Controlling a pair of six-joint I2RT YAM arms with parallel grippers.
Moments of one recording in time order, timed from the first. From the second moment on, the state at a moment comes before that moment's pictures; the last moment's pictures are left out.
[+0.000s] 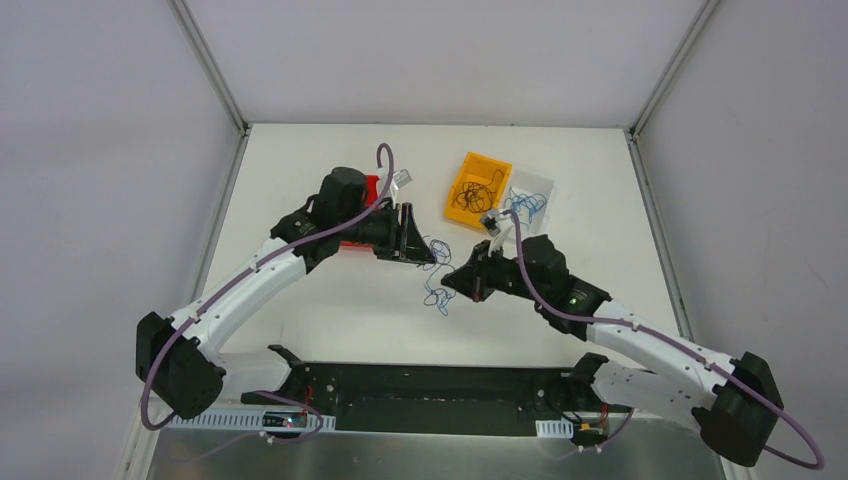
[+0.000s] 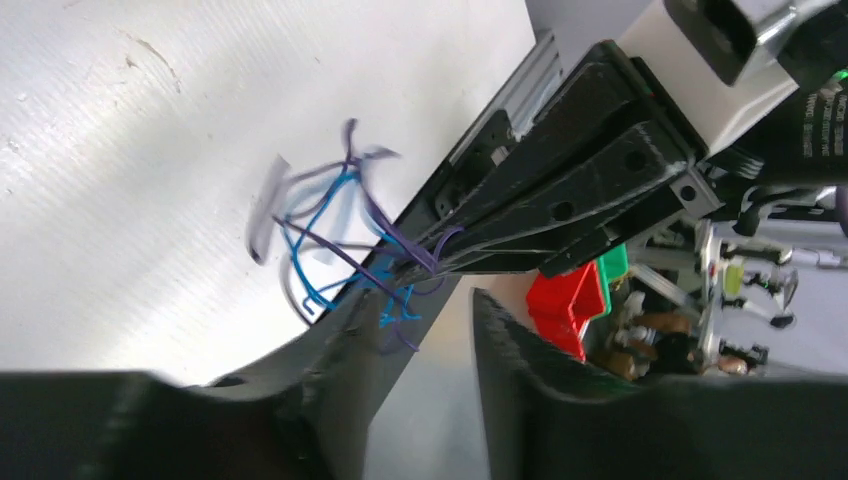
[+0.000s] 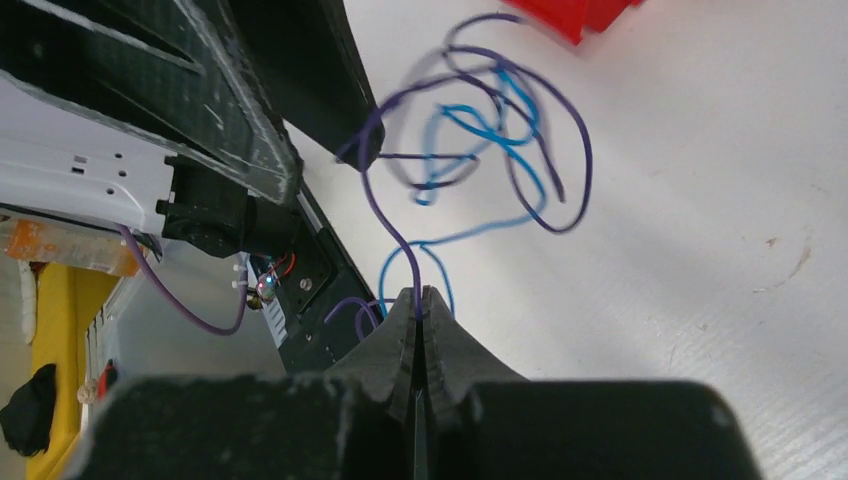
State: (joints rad) left arm -0.60 1.23 1.06 -0.42 0.68 -0.66; right arm 0.85 0.97 0.60 0.04 -0.30 0.55
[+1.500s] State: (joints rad) left arm -0.64 0.84 0.46 0.27 0.40 -0.33; right arm 0.74 1.01 0.99 -0.34 -0.14 1.05
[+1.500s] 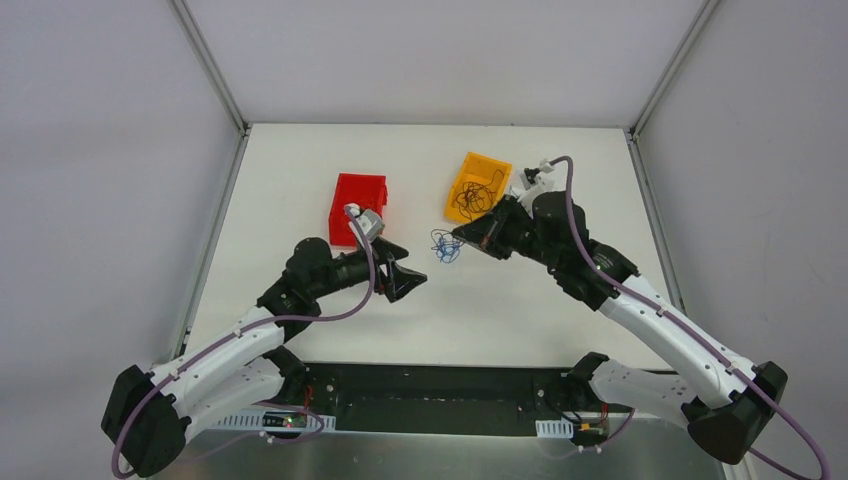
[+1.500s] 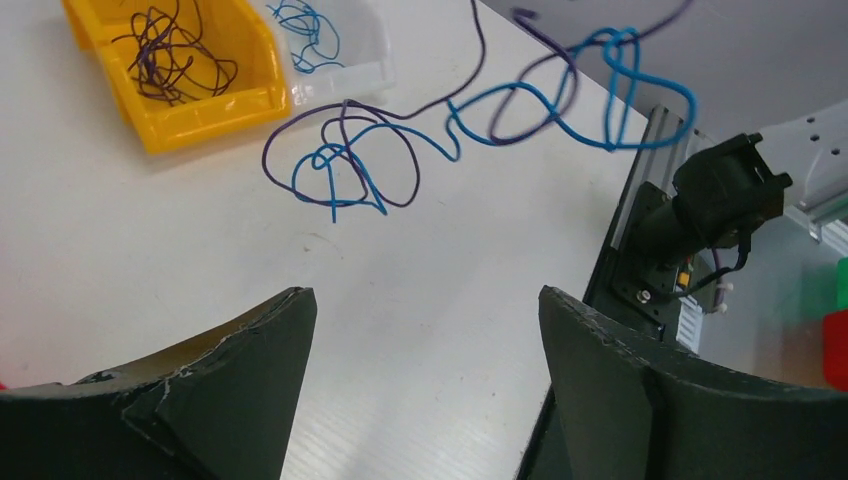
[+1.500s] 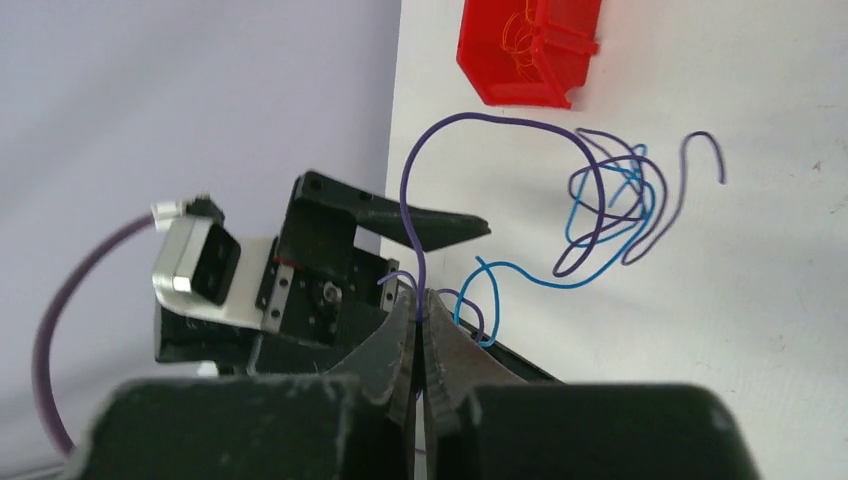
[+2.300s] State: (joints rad) left arm -0.75 1.10 0.50 0.64 0.38 -0.07; right arm 0.74 1.01 0.99 -0.25 -0.03 1.35
